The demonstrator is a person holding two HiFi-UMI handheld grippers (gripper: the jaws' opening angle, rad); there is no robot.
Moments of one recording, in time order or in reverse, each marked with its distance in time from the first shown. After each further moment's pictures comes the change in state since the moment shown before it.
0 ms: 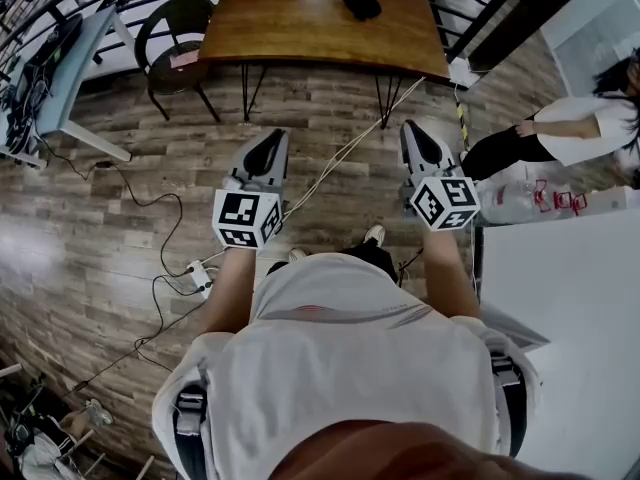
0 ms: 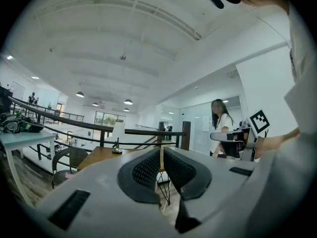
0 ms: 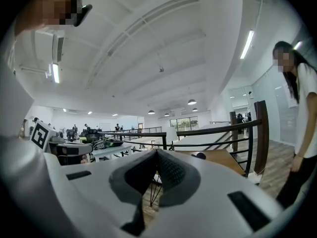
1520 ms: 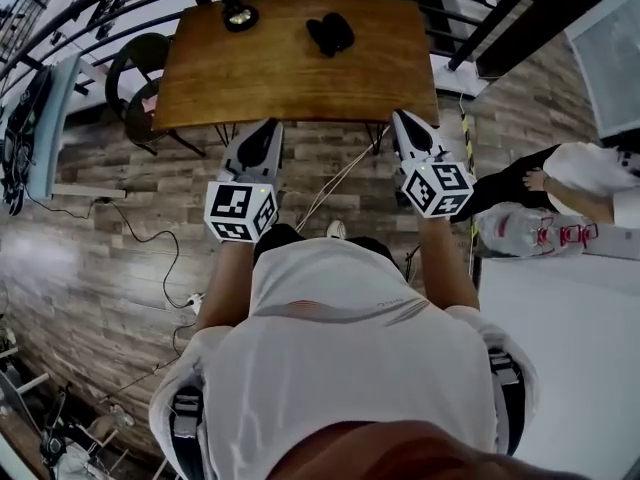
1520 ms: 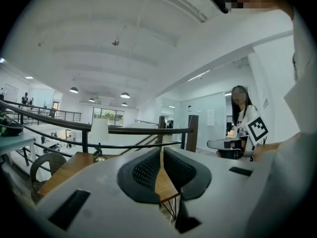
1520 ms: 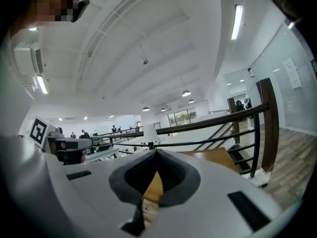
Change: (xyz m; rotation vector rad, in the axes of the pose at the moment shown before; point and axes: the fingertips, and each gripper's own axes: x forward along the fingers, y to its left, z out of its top) left arm 0.356 0.023 0.034 0.023 0.066 -0.002; right arm 0.221 -0.277 0.020 0.108 0.053 0.020
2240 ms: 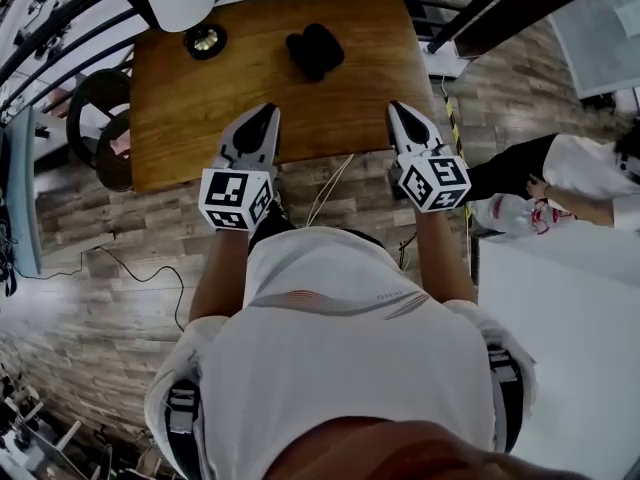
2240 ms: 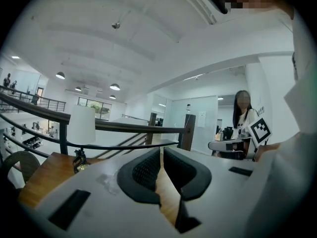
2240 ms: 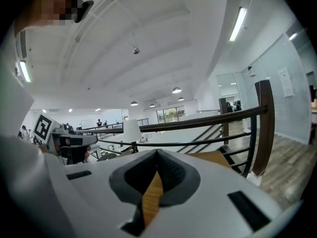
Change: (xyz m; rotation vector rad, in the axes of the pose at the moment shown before) left arm 0.174 0.128 -0.006 -0.057 0.043 -0.185; right arm 0.162 -0.056 0.005 -0.004 0.064 -0.166
